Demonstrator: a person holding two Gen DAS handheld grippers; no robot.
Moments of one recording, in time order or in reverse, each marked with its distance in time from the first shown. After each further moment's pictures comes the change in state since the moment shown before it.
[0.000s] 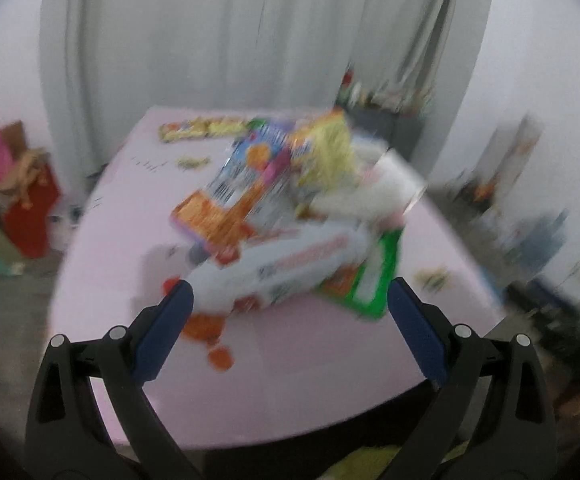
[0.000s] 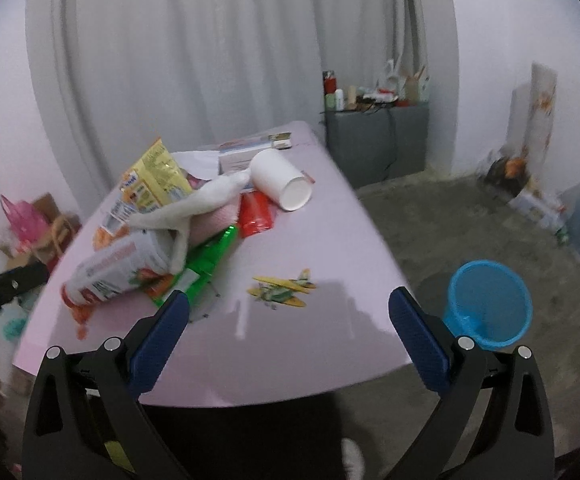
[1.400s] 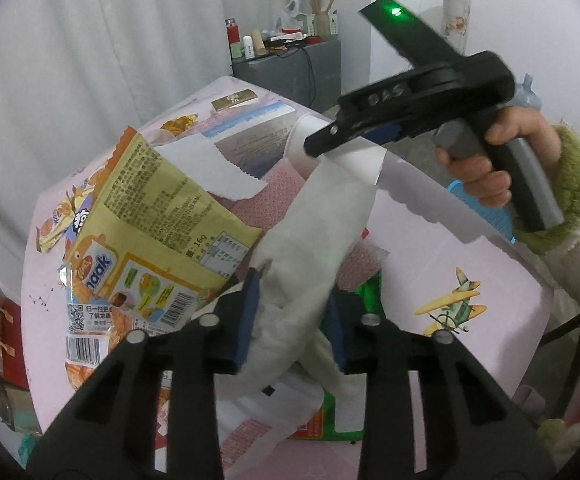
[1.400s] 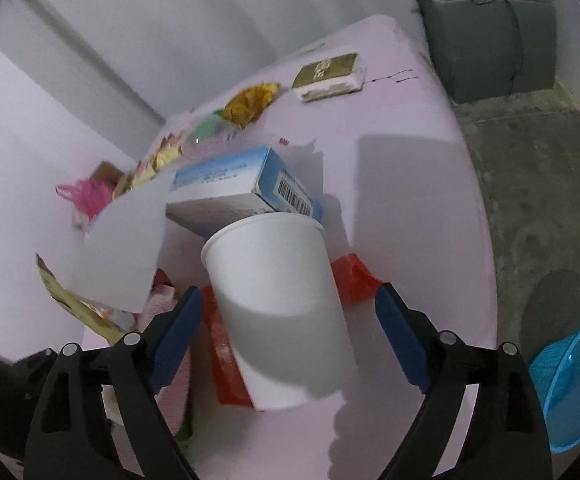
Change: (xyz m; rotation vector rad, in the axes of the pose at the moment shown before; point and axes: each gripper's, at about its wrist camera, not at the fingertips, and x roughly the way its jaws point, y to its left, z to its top) left arm 0.169 -0.104 0.056 0.504 0.237 -0.069; right arm 0.267 -0.040 0.150 -0.008 0.473 0.380
